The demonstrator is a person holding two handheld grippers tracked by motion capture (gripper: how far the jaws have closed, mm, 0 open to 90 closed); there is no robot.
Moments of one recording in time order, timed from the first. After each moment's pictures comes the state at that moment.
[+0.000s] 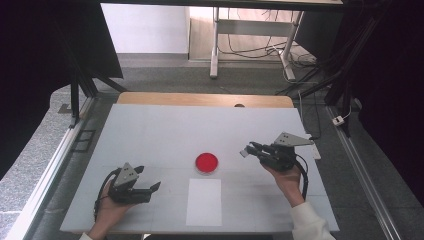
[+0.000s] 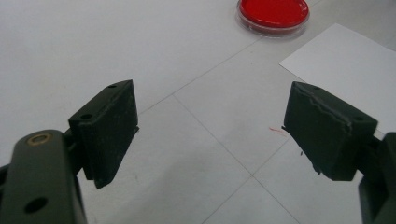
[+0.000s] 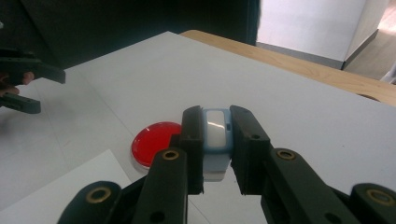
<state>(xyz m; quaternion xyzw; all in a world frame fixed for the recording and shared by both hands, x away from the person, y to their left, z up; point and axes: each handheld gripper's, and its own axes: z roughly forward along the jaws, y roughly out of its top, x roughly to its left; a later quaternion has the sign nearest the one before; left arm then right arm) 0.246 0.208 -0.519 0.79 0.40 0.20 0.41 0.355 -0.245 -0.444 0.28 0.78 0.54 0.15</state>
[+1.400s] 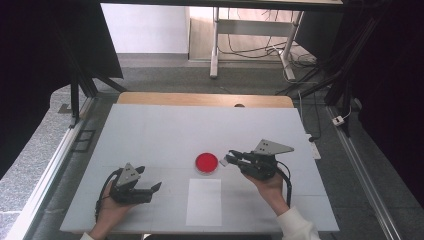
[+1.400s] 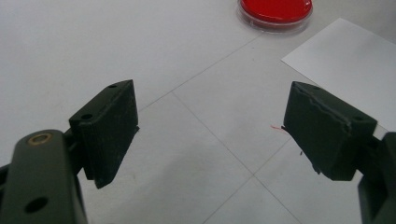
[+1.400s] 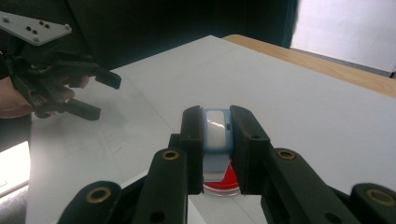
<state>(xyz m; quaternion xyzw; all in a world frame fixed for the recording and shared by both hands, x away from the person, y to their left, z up) 0.247 0.205 -0.522 0.80 0.40 0.20 0.41 0.328 -0.193 -0.447 0.24 0.79 0.56 0.11</state>
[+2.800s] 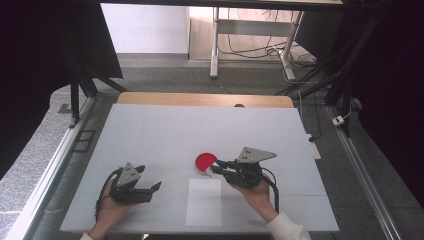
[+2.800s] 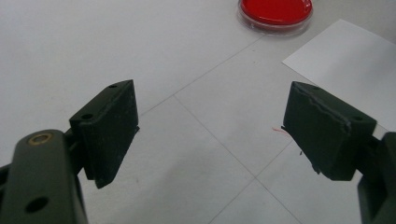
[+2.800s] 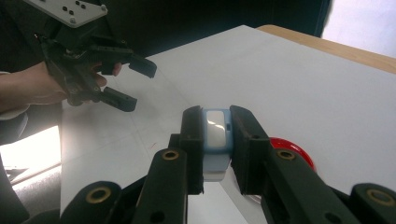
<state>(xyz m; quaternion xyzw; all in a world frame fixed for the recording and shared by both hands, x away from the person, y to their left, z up) 0.247 0.204 -0.520 0.80 0.40 0.21 0.41 0.311 -0.158 -0.457 0.21 0.80 0.55 0.08</state>
